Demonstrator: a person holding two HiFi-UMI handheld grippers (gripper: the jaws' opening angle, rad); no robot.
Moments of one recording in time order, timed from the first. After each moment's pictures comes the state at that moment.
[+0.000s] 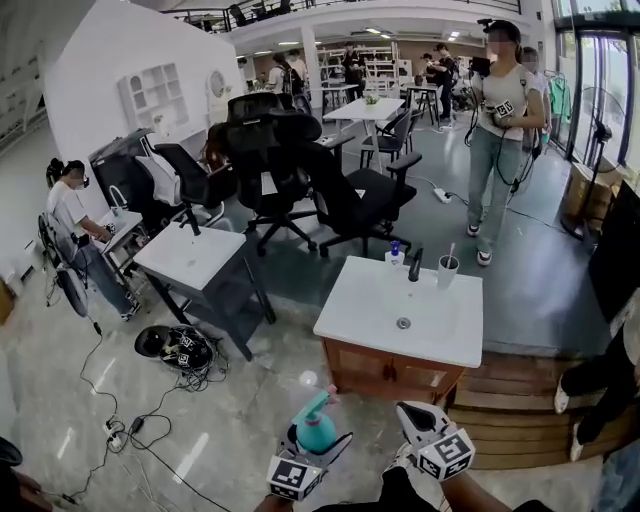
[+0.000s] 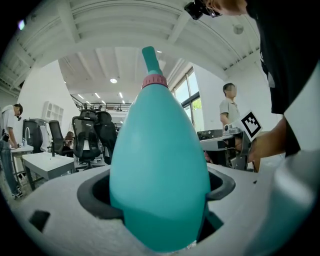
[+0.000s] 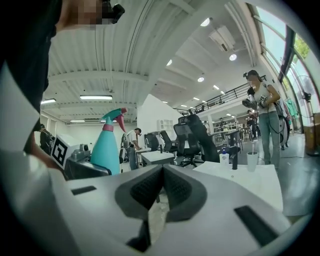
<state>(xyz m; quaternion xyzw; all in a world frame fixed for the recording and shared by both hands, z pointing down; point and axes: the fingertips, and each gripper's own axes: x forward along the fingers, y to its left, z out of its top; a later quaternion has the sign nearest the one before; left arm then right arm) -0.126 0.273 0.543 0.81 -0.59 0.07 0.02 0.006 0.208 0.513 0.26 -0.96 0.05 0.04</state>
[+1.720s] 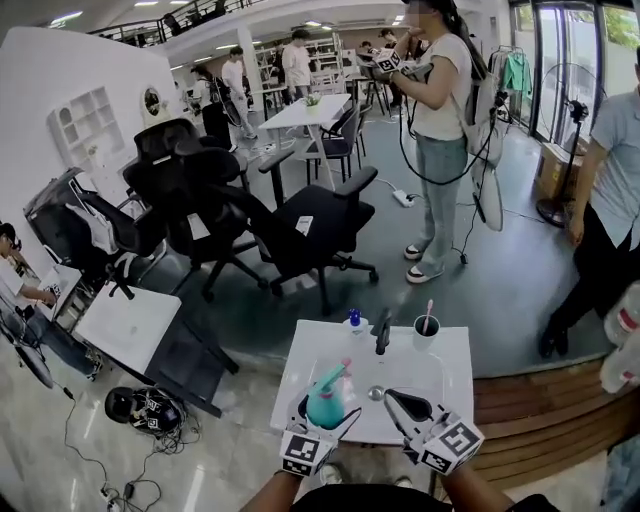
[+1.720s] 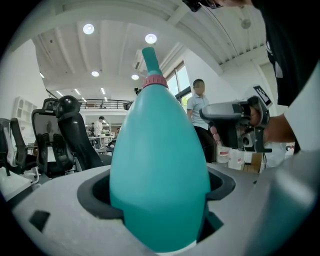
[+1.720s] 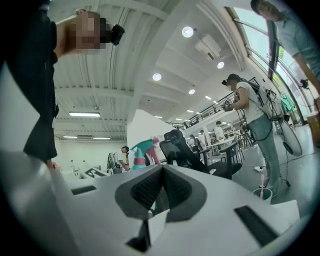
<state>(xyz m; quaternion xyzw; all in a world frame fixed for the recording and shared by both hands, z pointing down) -0.119 -0.134 0.531 0.85 -0.51 0.10 0.00 -0.018 -0.114 0.429 0.28 -0.96 0.06 -0.07</state>
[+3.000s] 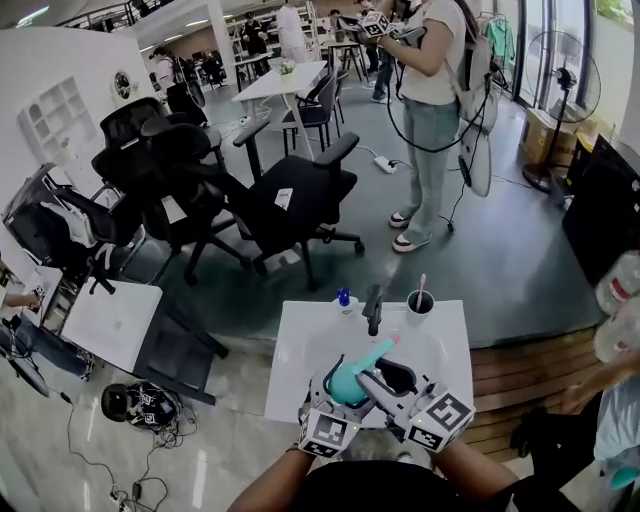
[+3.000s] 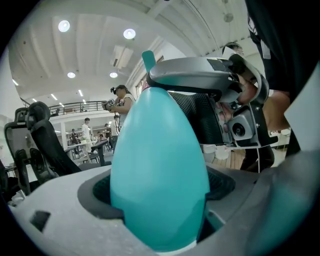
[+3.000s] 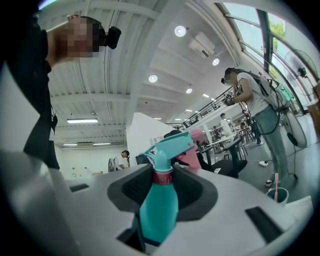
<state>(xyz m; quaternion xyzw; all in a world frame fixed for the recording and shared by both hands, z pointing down) -0.053 -0.168 0.542 0.89 -0.42 0.15 -0.04 -0.058 -0.150 0.413 0.27 -0.96 0.09 -0.08</state>
